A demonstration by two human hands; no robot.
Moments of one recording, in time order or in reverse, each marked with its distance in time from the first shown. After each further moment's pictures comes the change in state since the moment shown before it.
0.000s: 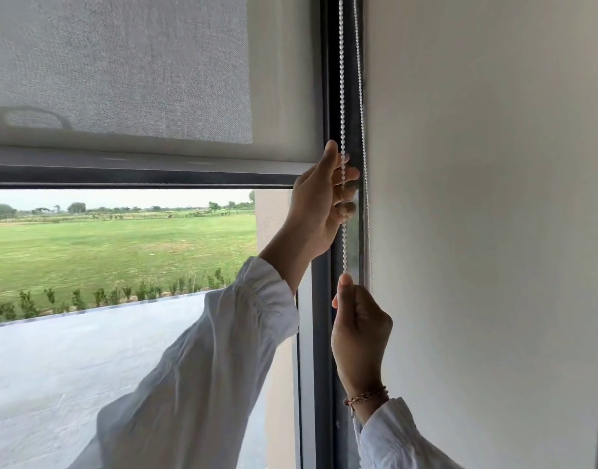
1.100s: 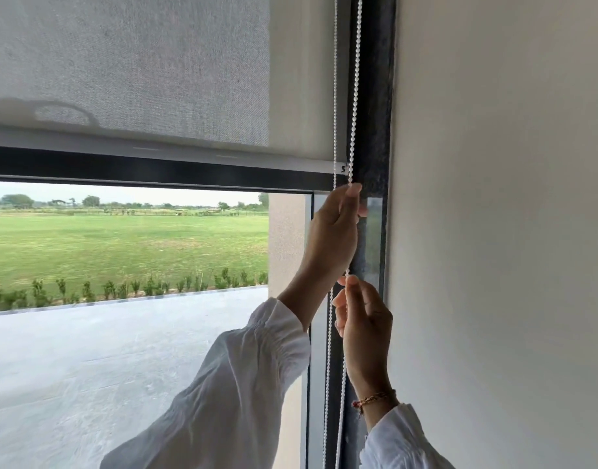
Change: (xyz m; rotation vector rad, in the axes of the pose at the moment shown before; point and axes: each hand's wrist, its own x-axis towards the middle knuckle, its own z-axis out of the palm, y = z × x) left_hand -0.004 -0.023 -0.037 0.533 0.072 0.326; right_hand 0.004 0.007 0.036 0.319 -0.178 0.513
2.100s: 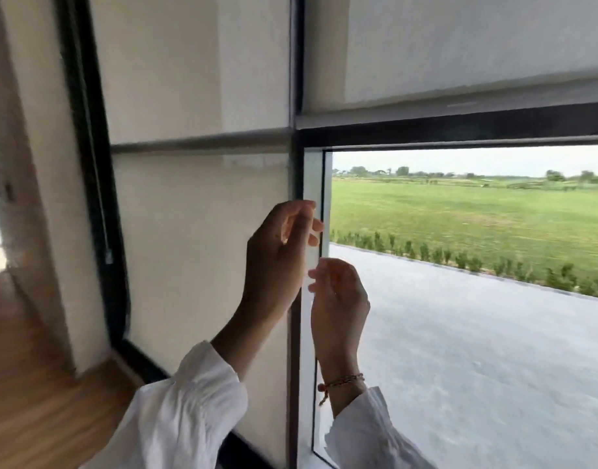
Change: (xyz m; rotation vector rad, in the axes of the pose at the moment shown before) left_hand -0.291 0.232 -0.737 0.992 0.760 0.042; right_hand -0.537 -0.159 0.601 0.390 -0.728 0.281
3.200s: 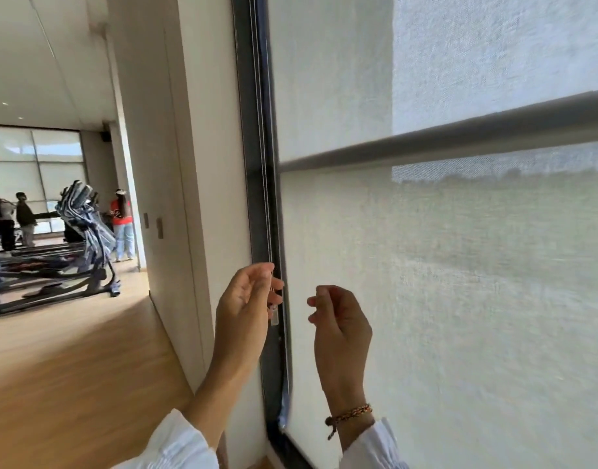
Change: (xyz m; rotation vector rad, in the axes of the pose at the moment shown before) left_hand 0.379 -0.607 -0.697 0.192 0.280 -0.248; right_hand -0.005 0.231 0.959 0.327 -0.270 0.123
